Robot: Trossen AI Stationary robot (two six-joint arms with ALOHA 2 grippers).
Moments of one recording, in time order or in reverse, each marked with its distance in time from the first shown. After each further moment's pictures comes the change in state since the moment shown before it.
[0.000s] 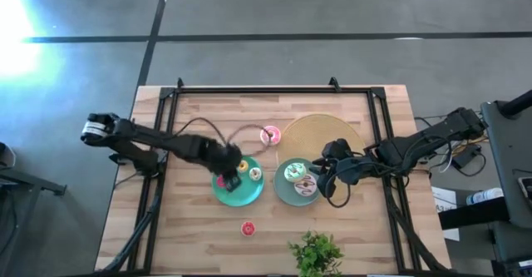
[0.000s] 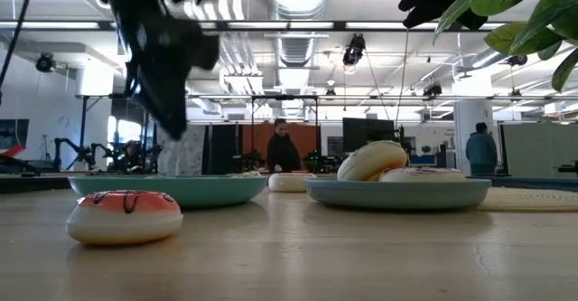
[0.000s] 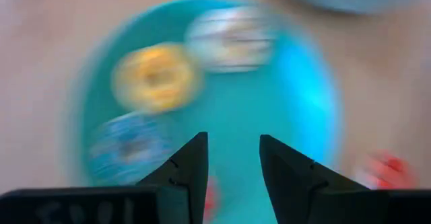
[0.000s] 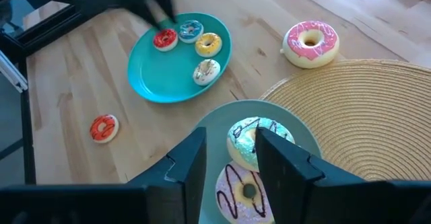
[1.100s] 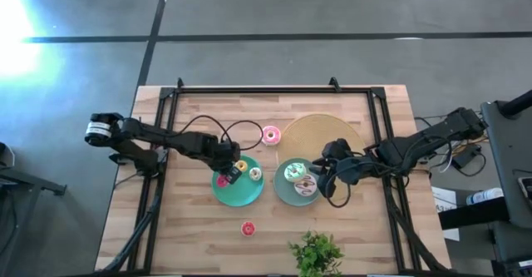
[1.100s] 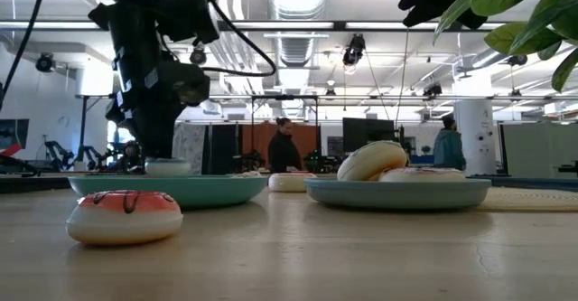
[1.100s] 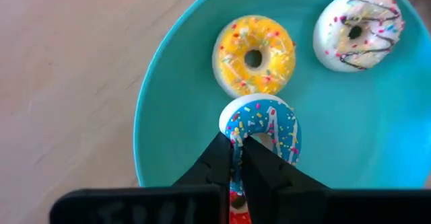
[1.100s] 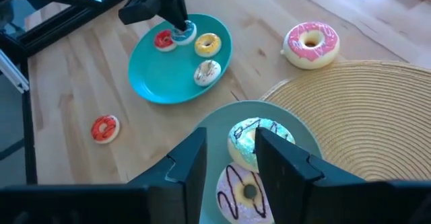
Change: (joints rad) left arm 0.110 0.034 -0.099 0.011 0.007 -0.144; right arm 0.000 -0.001 0.001 0.002 0.000 0.003
